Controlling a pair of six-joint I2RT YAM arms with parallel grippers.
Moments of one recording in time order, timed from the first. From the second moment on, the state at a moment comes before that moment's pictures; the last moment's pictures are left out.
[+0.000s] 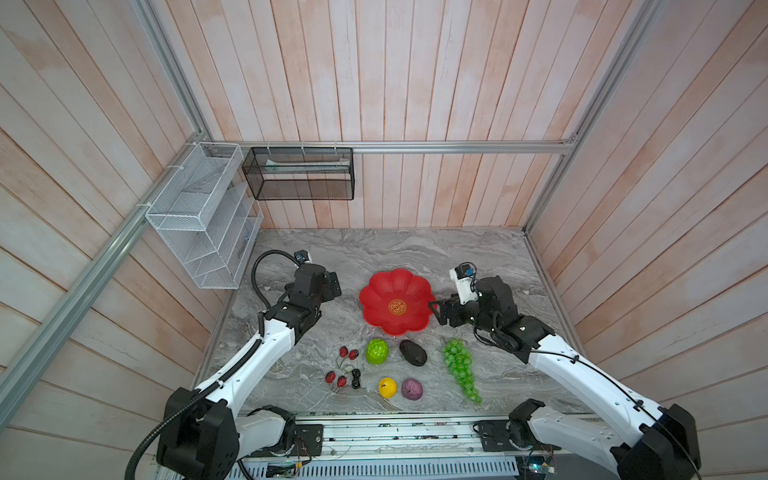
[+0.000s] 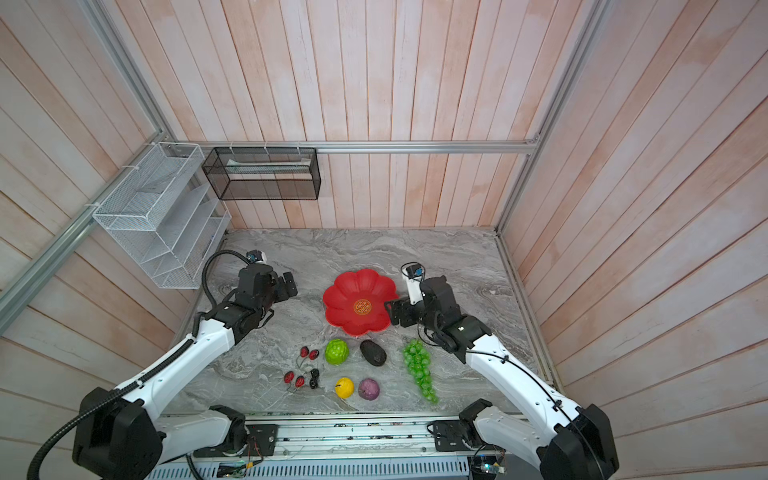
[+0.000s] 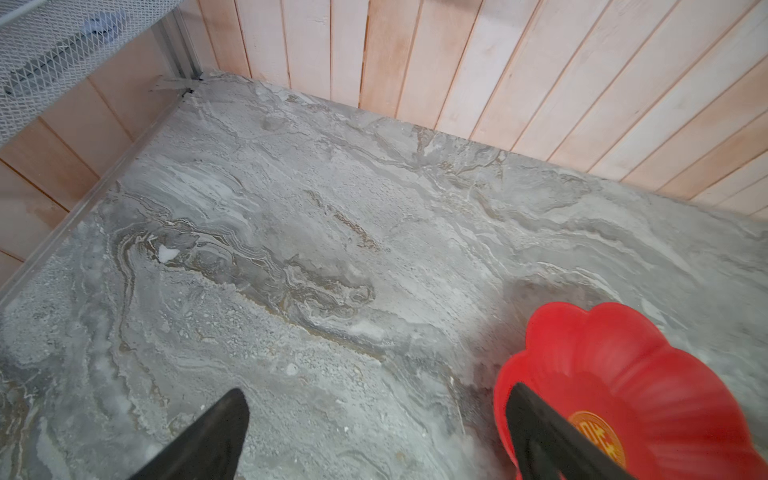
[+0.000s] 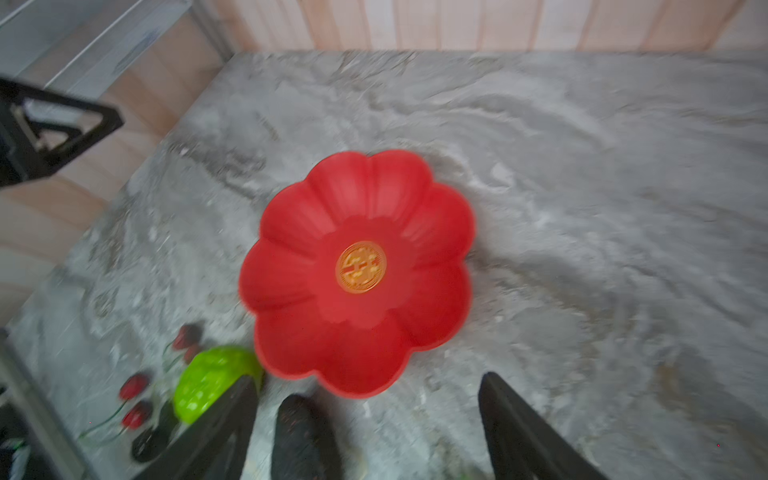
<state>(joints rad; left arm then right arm) -0.35 1.20 0.87 -0.27 -0.34 -0.44 0.63 1.06 0.78 -0.34 -0.11 0.29</state>
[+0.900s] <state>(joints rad) -0.35 1.09 0.78 -0.31 -0.29 -0.59 0.87 1.56 0.81 -0.37 -0.11 0.25</state>
